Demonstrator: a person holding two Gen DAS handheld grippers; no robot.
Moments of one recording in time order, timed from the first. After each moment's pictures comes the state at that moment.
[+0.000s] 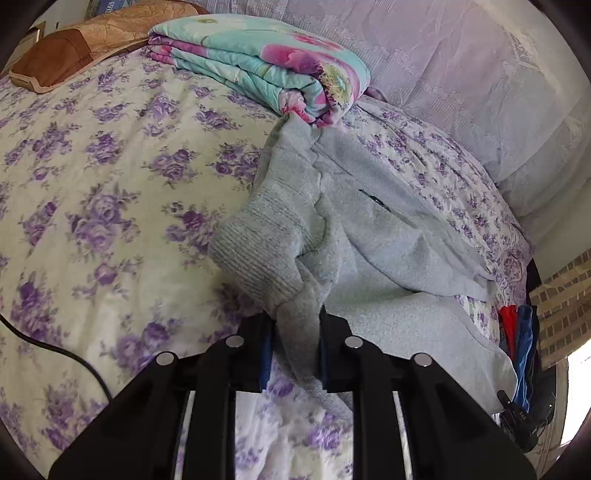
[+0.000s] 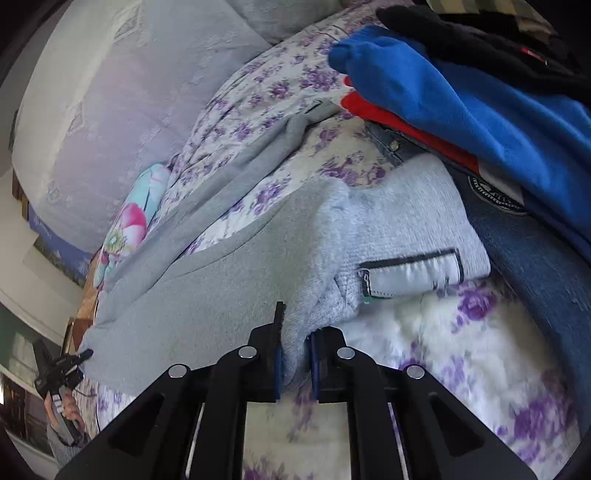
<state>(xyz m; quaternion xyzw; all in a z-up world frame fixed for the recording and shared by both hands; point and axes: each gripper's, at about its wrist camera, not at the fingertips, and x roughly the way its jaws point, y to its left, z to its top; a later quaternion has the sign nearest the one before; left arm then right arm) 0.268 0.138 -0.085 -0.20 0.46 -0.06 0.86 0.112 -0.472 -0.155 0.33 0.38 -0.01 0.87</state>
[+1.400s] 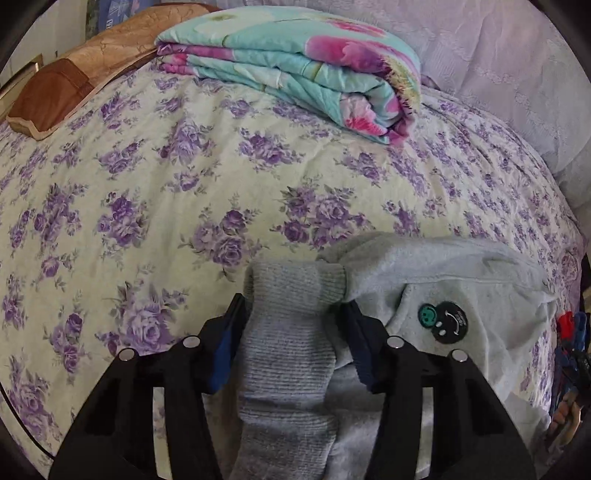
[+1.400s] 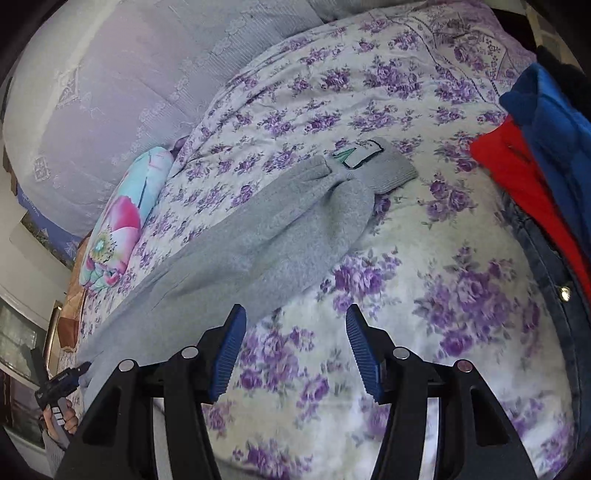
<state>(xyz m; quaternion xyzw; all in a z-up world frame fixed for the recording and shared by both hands) 0.370 0.178 -0.108 -0.12 0.51 0.02 0.85 0.290 -0.435 -0.142 0.30 0.42 -0.01 0.86</state>
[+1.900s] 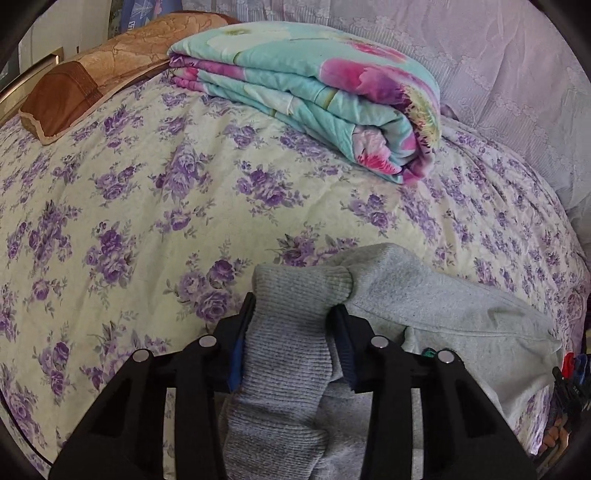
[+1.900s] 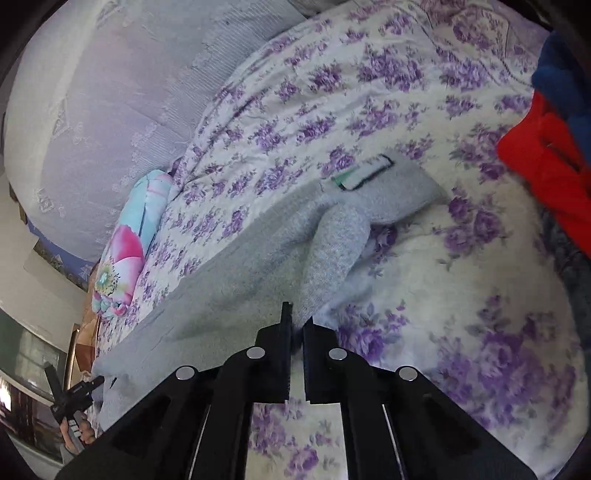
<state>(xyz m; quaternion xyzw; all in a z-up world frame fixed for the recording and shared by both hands) 0.395 0.171 -0.097 -0.14 0.47 0.05 0.87 0.310 -0.464 -0.153 0.33 0.38 0.02 0.86</state>
